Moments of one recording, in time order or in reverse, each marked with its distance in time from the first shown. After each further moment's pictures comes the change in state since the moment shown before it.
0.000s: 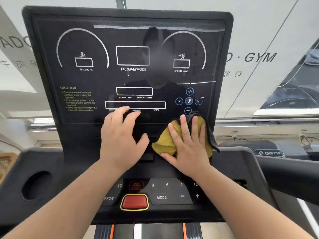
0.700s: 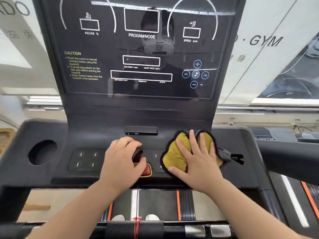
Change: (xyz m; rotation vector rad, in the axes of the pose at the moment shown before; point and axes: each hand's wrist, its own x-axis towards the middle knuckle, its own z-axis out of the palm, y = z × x) left_hand -0.130 -0.030 0.018 -0.039 -0.284 -0.086; right_hand -0.104 -0.021 -0.035 0.165 -0.585 0.131
